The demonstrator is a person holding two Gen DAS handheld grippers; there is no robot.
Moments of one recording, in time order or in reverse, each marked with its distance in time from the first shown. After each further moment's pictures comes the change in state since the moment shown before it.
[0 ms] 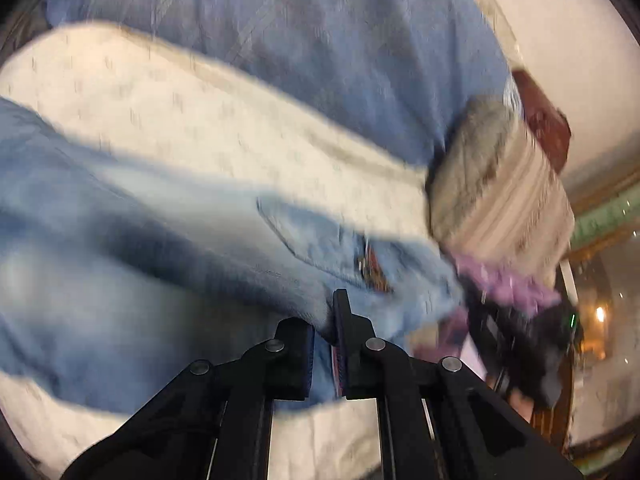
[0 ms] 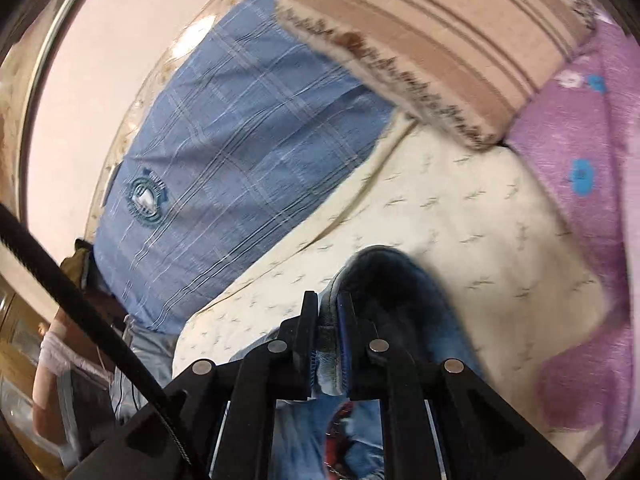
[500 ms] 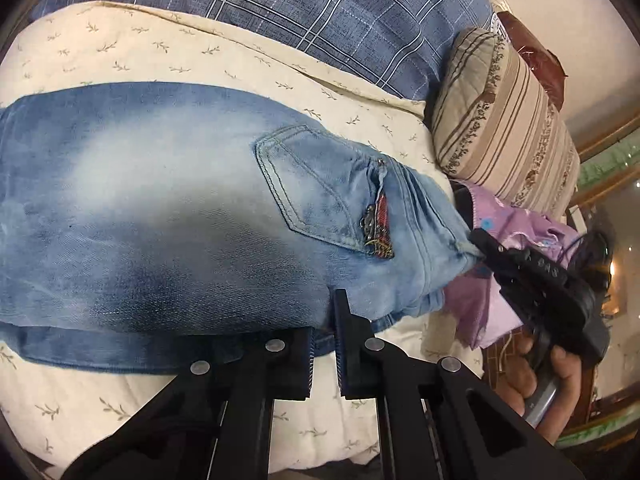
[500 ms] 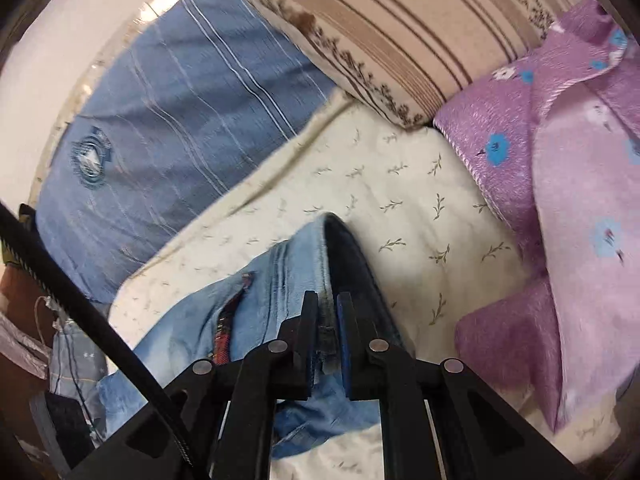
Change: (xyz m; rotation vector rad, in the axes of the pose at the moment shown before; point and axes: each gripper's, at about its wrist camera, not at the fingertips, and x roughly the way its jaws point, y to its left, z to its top) left arm 0.029 0.007 -0.036 0.108 0.061 0.032; right arm -0.021 0.001 -0.032 -0.081 0.046 -0.246
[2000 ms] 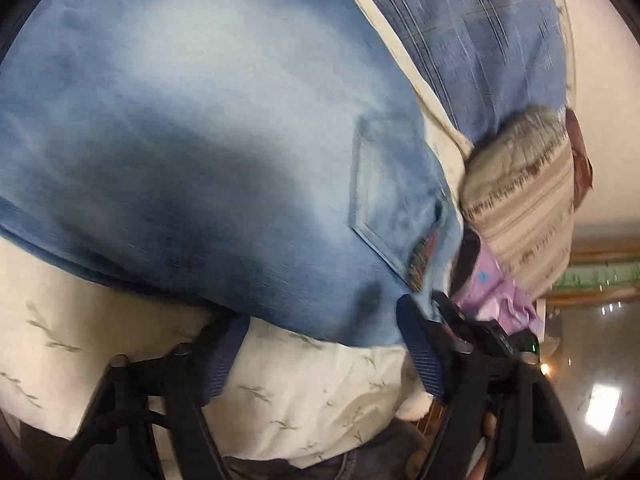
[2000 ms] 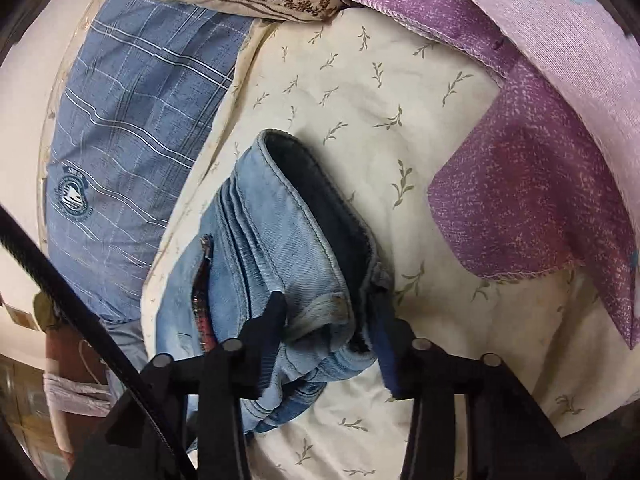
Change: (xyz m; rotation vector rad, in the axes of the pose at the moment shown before) left arm 0.043 0.056 -0.027 -0.428 0.041 -0.149; right arm 0.048 -0.052 -0.043 0.316 0.215 0.095
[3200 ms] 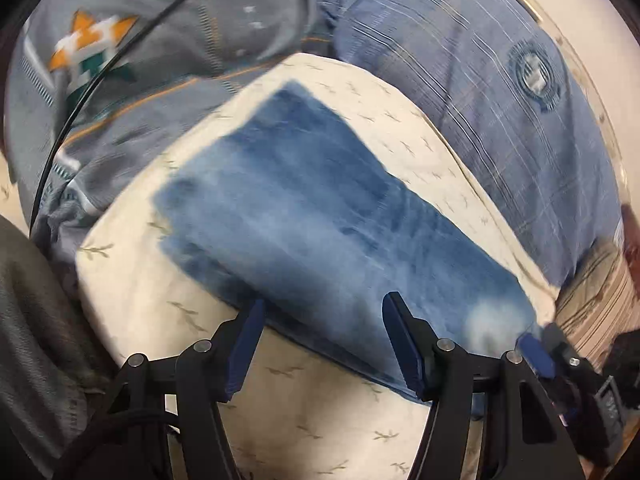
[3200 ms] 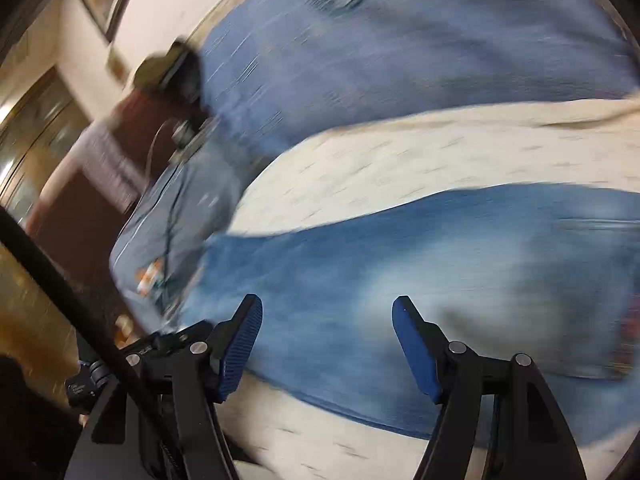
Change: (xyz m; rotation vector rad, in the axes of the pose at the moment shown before) left arm -0.223 0.096 0.018 -0.018 -0.550 0.382; right arm 0.075 0.256 -0.171 -0.835 0.175 0.295
